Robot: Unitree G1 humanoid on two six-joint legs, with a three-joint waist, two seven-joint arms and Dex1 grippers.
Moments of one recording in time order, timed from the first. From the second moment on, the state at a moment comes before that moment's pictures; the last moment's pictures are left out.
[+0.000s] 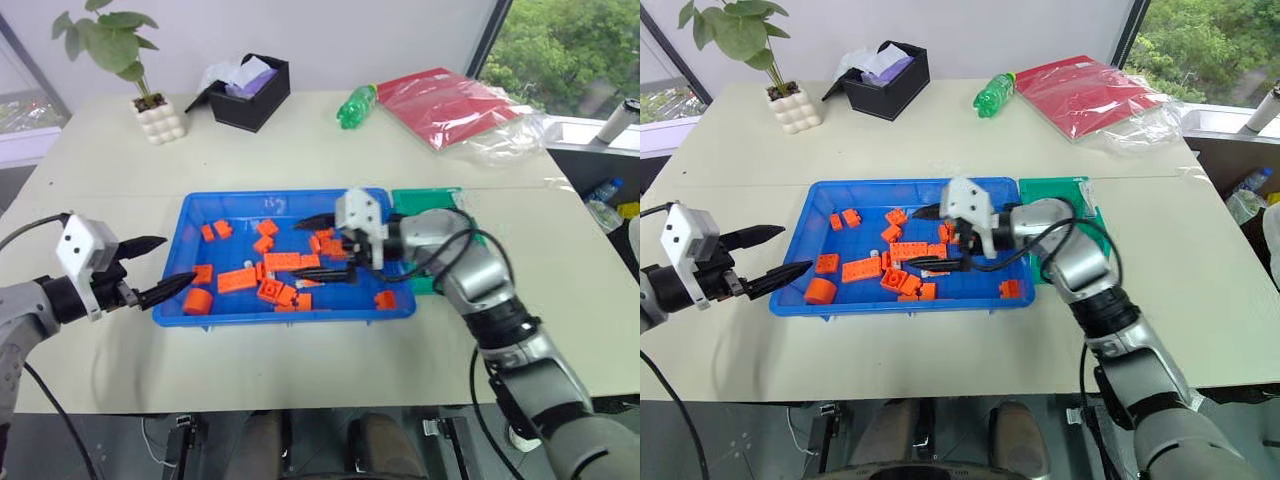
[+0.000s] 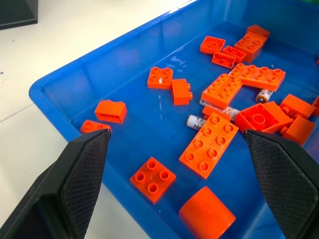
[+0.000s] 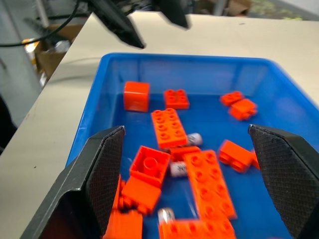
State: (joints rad) left arm 0.04 0.89 0.45 -0.28 -0.60 0.50 -0.94; right arm -0.74 -0.37 0.37 0.07 0.27 0.29 1.09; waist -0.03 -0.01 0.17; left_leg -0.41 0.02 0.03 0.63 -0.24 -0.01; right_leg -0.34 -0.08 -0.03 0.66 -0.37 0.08
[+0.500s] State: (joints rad) left arm 0.07 0.83 0.45 -0.35 -0.60 0.50 -0.88; right arm -1.03 -0.06 0.45 0.75 0.01 -0.09 1.09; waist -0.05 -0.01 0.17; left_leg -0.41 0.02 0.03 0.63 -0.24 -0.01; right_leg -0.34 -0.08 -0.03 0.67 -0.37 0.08
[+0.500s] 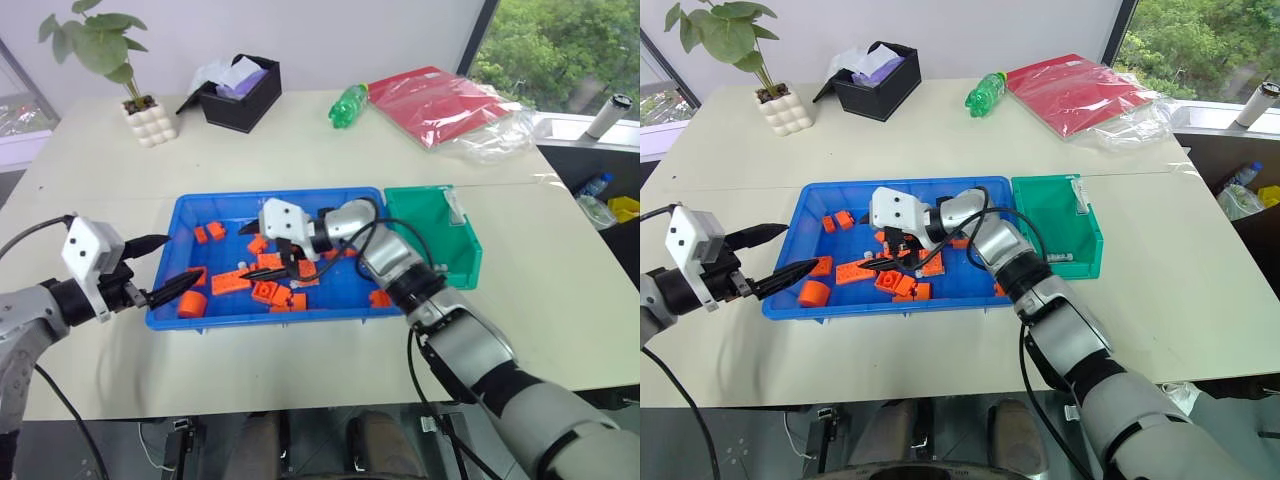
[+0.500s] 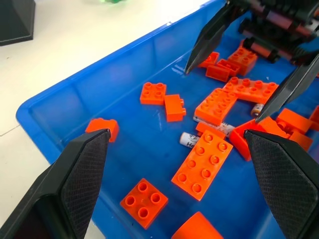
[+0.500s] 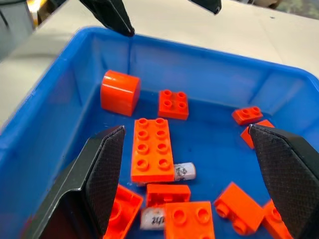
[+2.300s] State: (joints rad) left arm 0.03 0.73 0.41 -0.39 -0.59 0.44 -0.76; right arm -1.24 0.22 0.37 1.18 -0.22 -0.34 0.89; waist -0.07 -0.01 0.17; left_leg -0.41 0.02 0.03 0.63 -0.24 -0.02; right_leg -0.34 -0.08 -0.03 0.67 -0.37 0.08
